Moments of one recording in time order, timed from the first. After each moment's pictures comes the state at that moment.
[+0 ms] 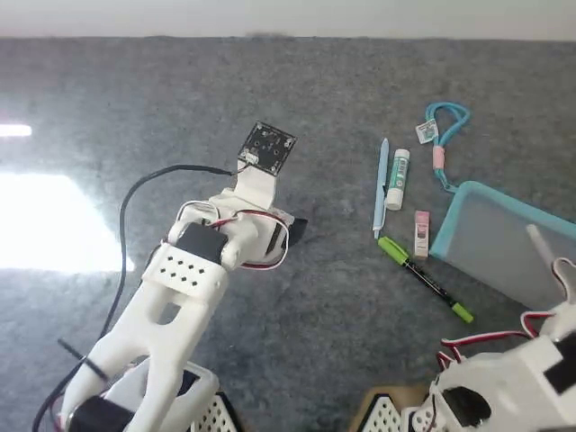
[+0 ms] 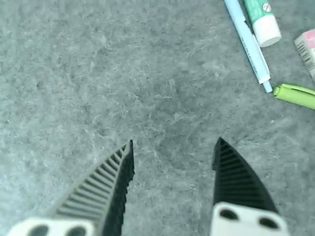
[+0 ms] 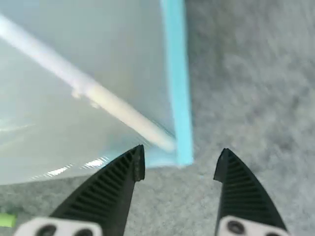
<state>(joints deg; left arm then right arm) 16.9 -30.0 50.2 48.4 1.5 55.8 8.6 8.5 68.2 28.4</state>
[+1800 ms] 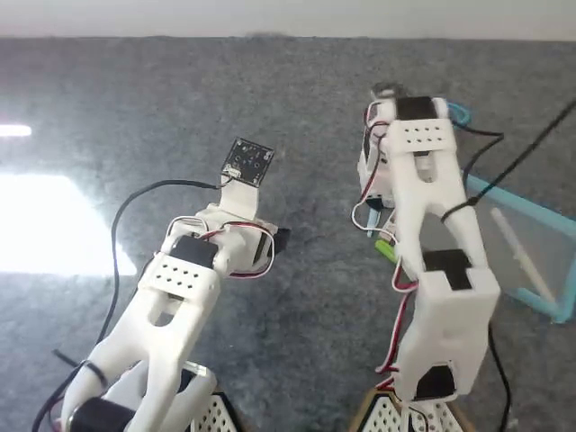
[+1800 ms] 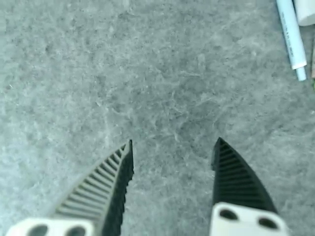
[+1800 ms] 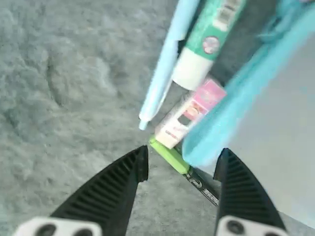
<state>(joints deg) 12.2 -30.0 59.0 41.8 1.5 -10.2 27.3 -20.9 94.6 -1.5</state>
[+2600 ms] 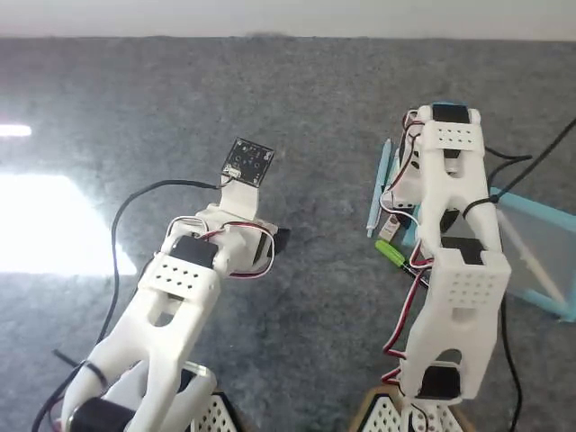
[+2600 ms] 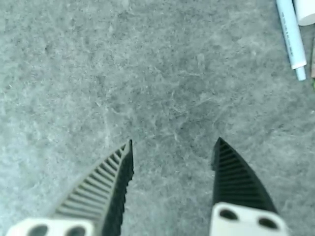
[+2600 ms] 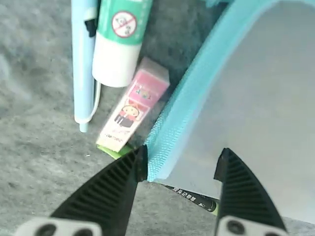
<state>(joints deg) 12.2 -30.0 59.0 41.8 1.5 -0.6 36.3 -25.0 98.7 1.5</state>
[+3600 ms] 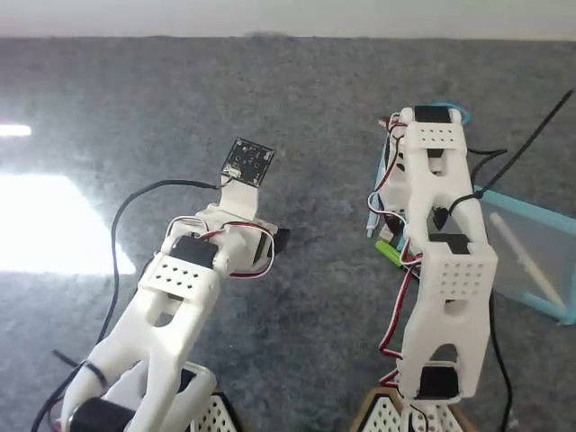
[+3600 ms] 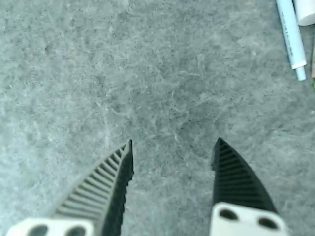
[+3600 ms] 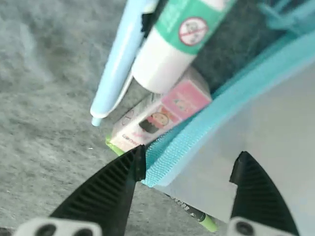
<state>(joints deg) 12.2 -30.0 59.0 41.8 1.5 -3.8 43.0 -28.8 100.6 12.7</state>
